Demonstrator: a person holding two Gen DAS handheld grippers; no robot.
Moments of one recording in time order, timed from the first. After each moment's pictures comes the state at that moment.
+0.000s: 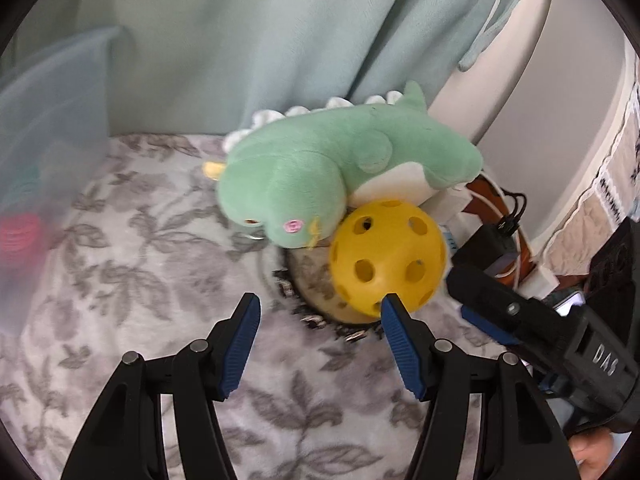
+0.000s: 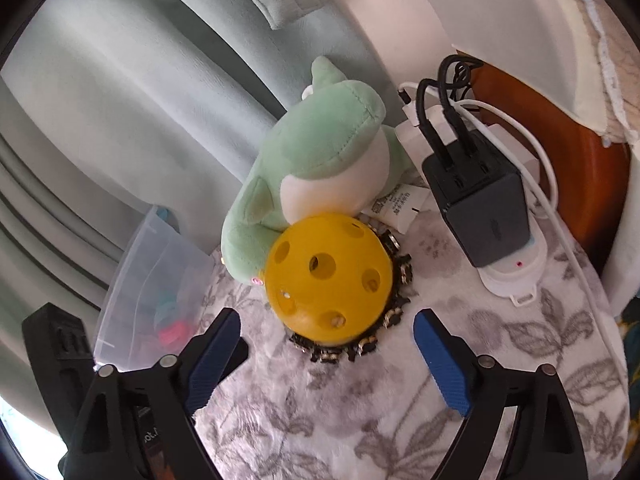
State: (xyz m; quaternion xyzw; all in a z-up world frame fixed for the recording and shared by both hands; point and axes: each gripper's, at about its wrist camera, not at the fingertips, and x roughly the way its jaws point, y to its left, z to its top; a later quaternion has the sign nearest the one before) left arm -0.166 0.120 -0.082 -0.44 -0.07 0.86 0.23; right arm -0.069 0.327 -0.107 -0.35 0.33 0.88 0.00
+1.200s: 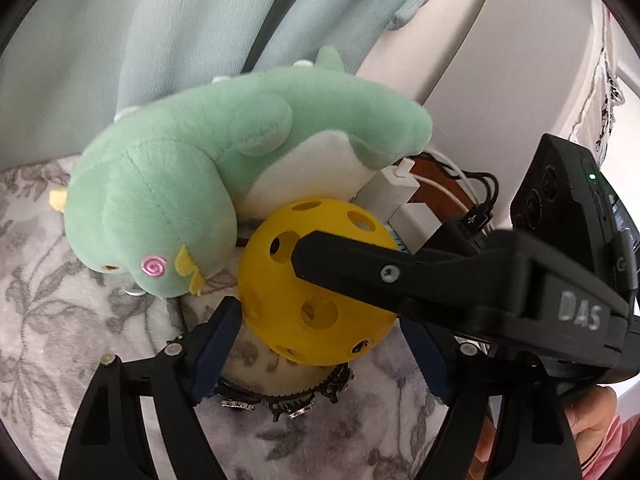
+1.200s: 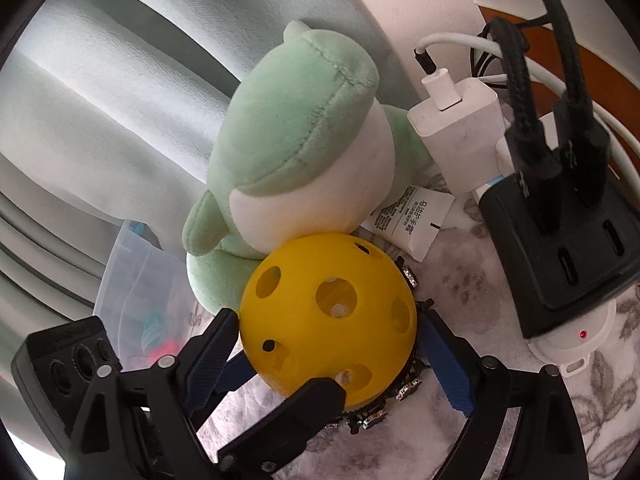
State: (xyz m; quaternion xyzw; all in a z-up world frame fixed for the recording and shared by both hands) left arm -0.199 0.177 -0.117 -0.42 -0.05 0.82 0.38; right arm -0.133 0.337 -0.131 -0.38 0.36 0.85 0.00
